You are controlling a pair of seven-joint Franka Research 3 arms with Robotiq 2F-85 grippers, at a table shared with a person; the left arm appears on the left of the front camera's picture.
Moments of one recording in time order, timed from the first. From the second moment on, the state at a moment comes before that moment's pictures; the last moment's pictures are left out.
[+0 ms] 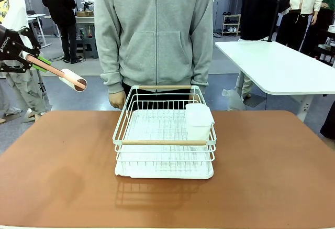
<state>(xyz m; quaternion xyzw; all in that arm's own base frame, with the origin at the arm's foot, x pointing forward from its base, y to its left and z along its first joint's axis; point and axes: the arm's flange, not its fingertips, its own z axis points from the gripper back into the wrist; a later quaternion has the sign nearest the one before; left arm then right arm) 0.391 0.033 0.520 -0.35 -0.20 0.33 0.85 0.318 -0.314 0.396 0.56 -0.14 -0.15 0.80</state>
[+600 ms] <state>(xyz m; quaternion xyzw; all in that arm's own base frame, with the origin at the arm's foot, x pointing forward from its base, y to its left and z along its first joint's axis) 0.391 0.033 0.520 -0.35 -0.20 0.33 0.85 0.318 -0.314 0.396 0.56 -0.14 -0.15 0.80</state>
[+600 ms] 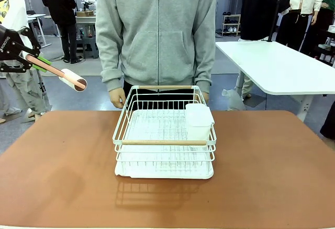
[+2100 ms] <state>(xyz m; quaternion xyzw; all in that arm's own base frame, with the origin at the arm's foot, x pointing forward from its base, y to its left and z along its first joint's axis) 0.391 0.033 0.520 -0.35 -0.20 0.33 0.85 0.318 -0.314 0.396 0.56 -0.14 -0.15 0.80</state>
